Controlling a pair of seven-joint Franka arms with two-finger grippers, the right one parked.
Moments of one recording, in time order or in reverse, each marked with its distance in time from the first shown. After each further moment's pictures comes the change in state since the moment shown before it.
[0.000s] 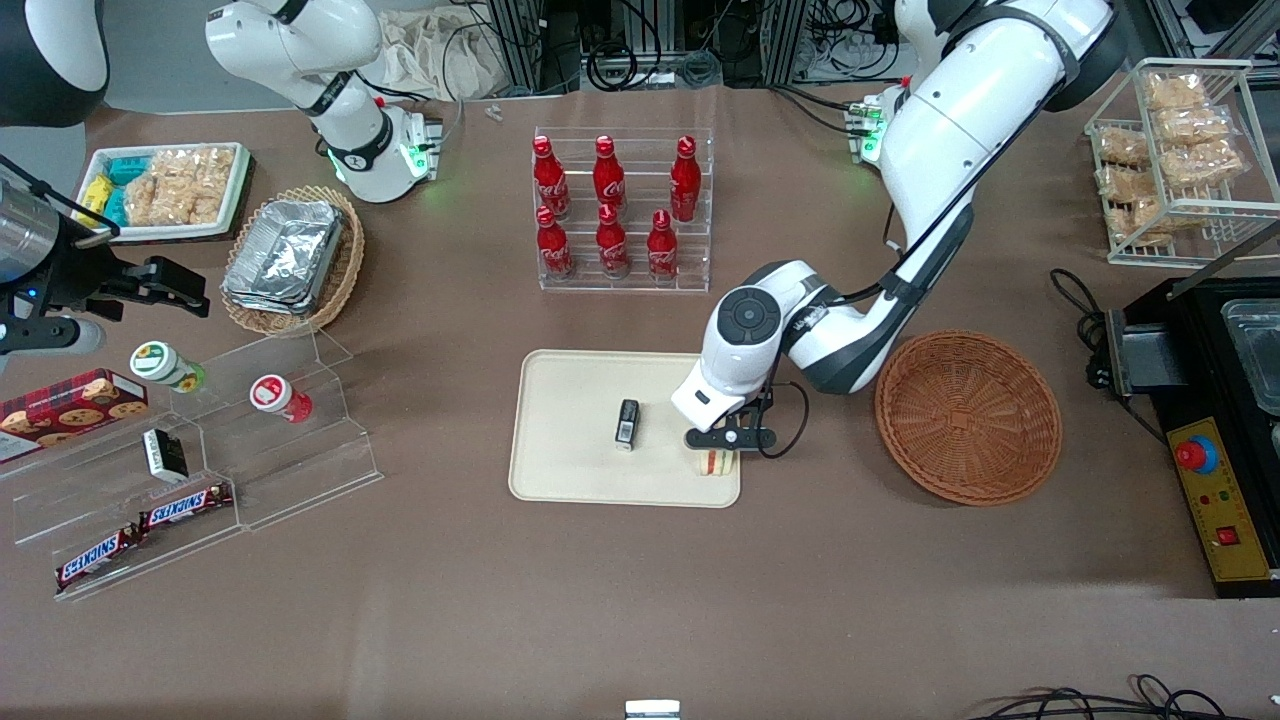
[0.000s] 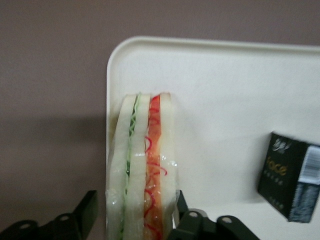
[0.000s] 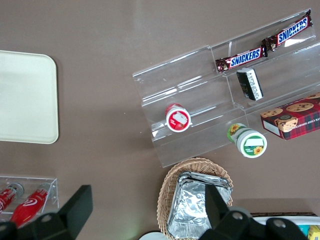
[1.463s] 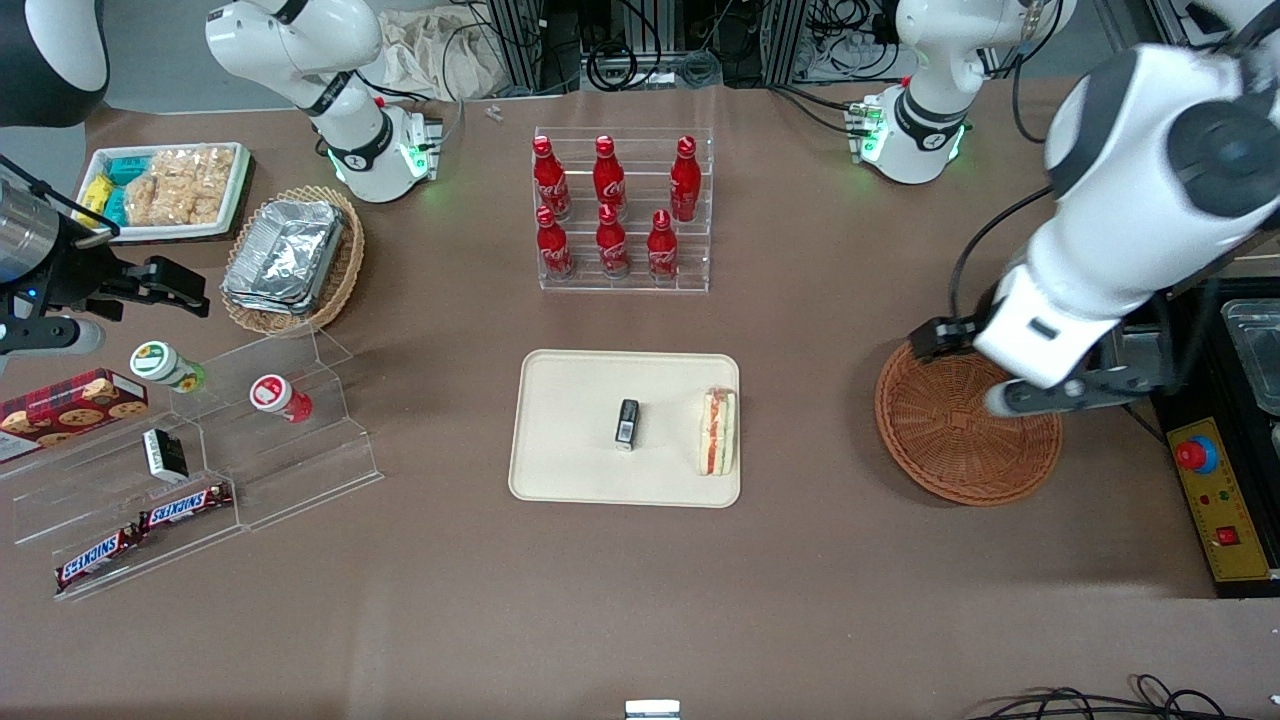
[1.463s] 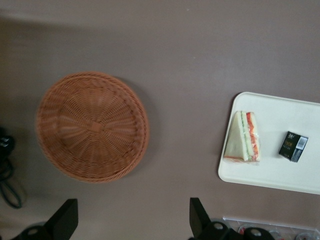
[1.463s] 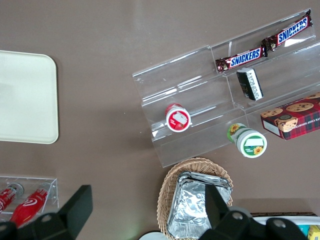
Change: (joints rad) arm 0.266 -0.506 0.148 0.238 -0.392 -0.737 0.511
